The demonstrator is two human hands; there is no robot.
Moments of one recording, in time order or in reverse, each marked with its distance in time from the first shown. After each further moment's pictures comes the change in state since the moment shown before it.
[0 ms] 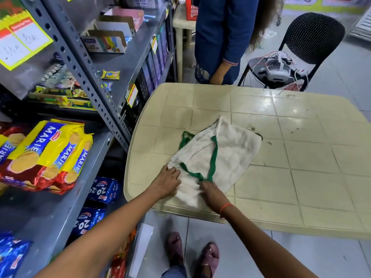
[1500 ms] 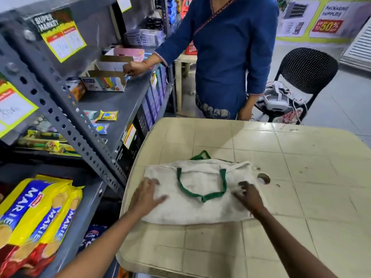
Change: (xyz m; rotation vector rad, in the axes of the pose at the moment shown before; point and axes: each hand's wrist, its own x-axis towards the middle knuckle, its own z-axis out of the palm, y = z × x) left_hand 0.038 -0.115 -0.023 -0.654 0.204 -0.527; right_hand 0.096 0.073 -0.137 0.312 0.268 0.500
